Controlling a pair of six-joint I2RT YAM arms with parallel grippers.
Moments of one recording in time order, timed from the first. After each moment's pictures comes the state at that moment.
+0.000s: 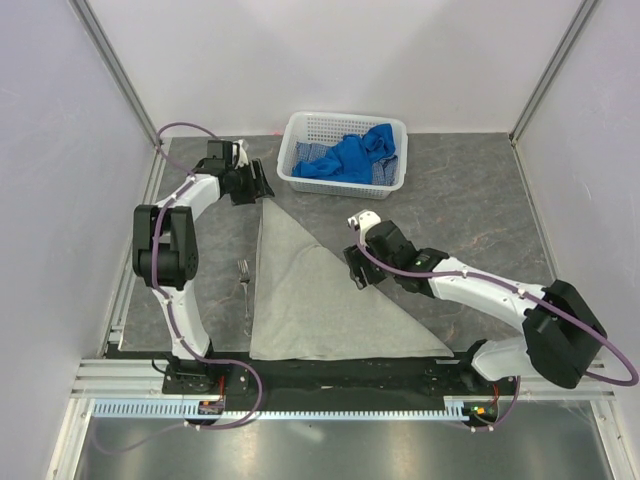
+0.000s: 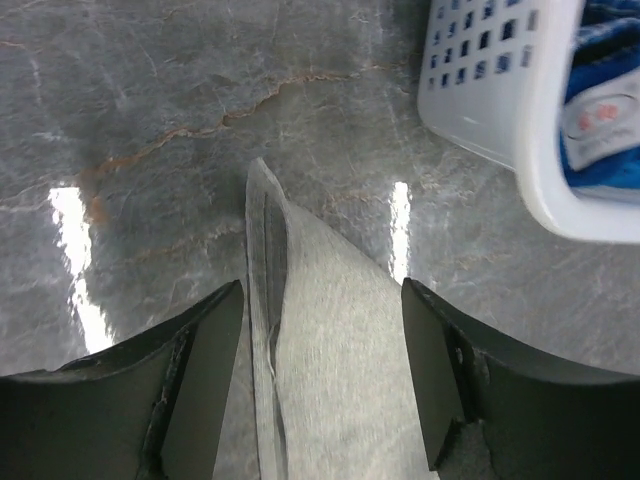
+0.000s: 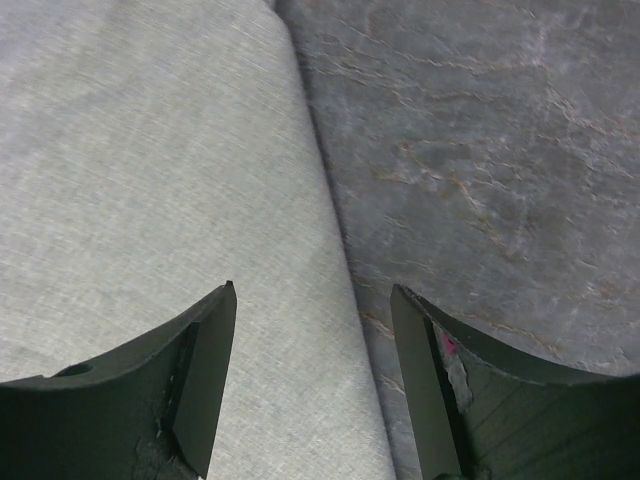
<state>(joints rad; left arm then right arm) -0.07 1.99 1.45 -0.33 0.32 -0.30 0.79 1.36 0.80 -0.23 0.08 0.20</state>
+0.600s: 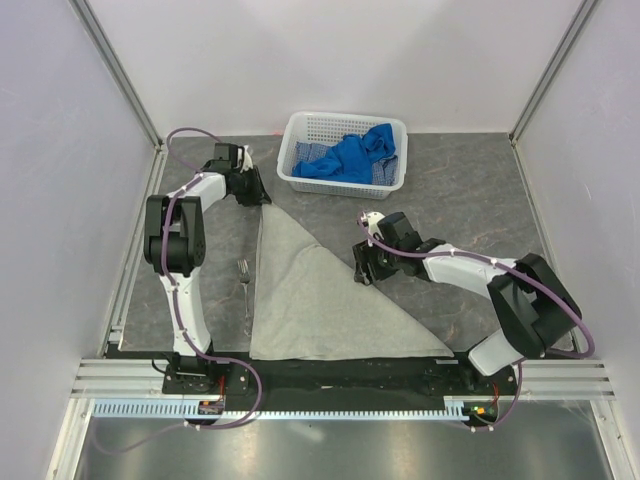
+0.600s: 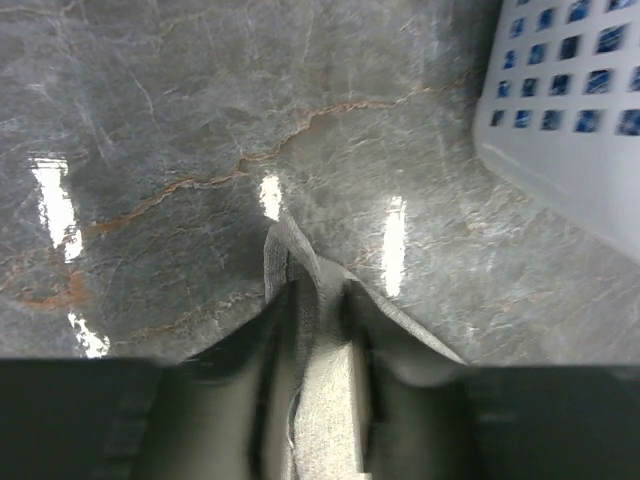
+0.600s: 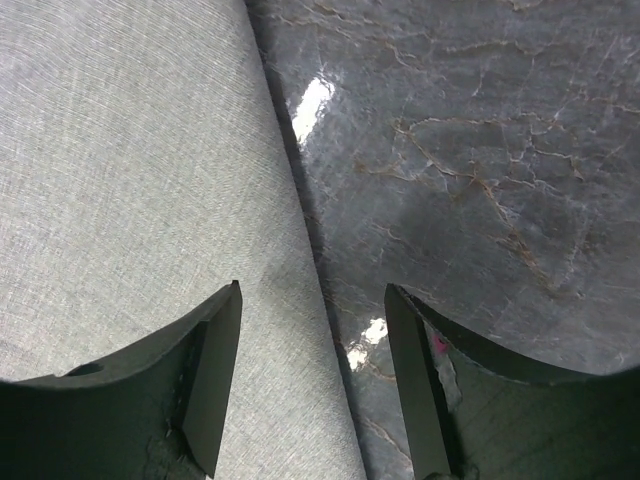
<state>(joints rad) -0.07 2.15 1.55 -0.34 0.35 -0.30 0.59 1.53 0.77 -0.13 -0.22 0.17</state>
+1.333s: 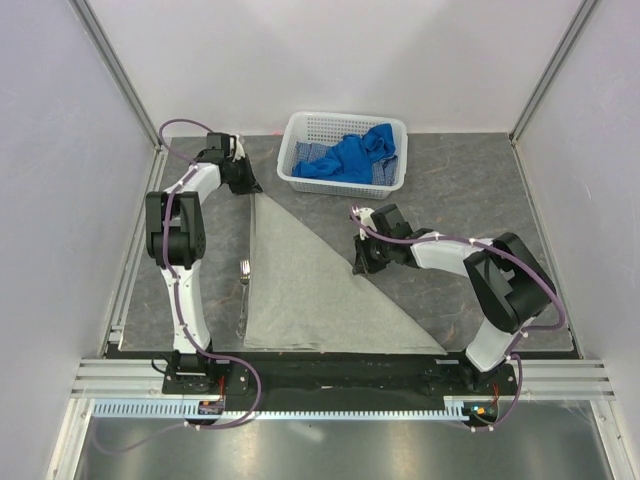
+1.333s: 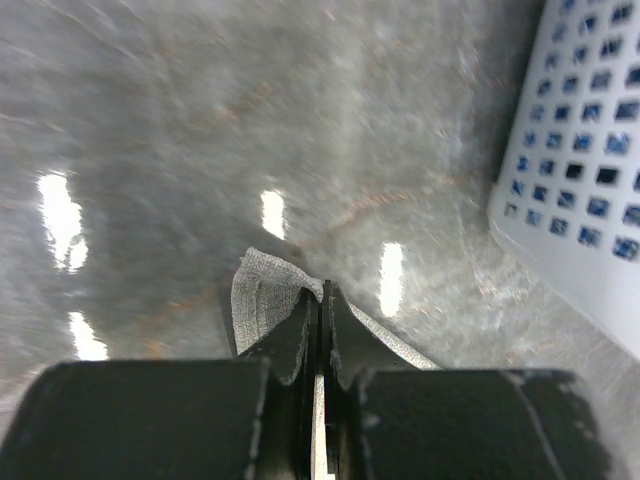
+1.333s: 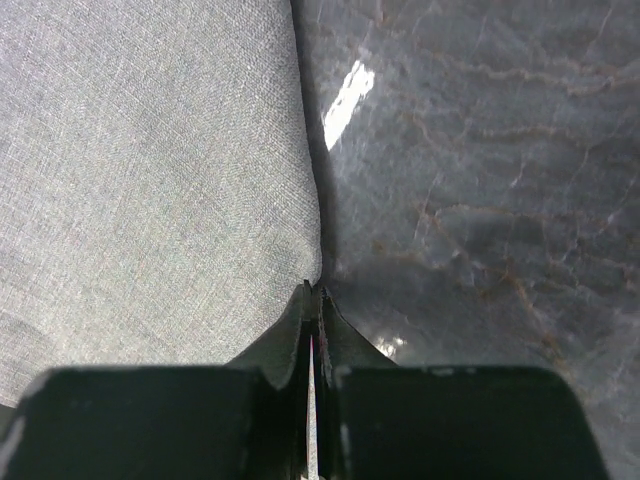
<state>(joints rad) -0.03 2.25 1.72 -0.40 0.34 -0.30 0.55 1.70 0.86 -0.08 -0.35 0.17</state>
